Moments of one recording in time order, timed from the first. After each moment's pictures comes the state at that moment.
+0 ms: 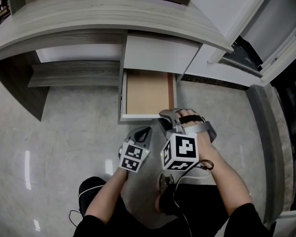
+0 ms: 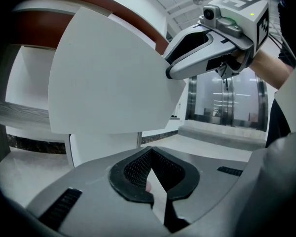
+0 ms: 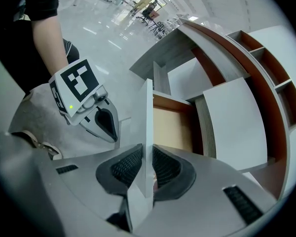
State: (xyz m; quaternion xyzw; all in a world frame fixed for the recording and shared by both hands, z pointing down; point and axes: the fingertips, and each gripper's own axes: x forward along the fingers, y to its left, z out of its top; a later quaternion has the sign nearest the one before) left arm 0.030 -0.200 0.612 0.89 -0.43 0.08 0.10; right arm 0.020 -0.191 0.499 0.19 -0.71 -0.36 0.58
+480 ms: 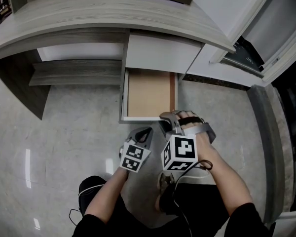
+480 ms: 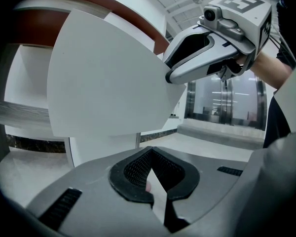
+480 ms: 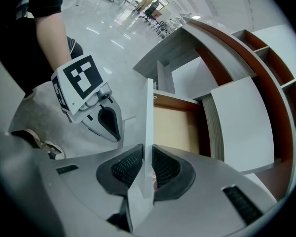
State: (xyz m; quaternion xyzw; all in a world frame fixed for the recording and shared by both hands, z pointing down) left arm 0.030 -0.197 0.618 0.89 -0.43 0.09 0.10; right arm 0.020 -0.188 0.515 0.17 -0.71 -0.36 0.59
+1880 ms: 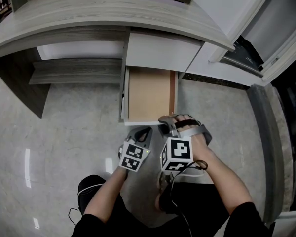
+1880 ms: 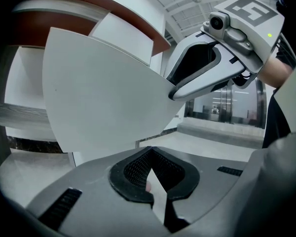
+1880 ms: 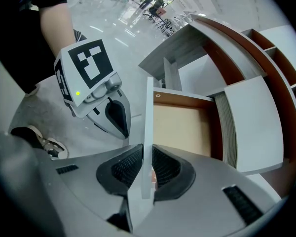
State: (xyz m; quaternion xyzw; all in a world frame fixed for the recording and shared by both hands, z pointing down) left arm 0.029 -0.192 0.620 0.89 -0.43 0.10 0.10; right arm 0.026 -0.178 0.544 0.15 -0.70 -0.35 0.60
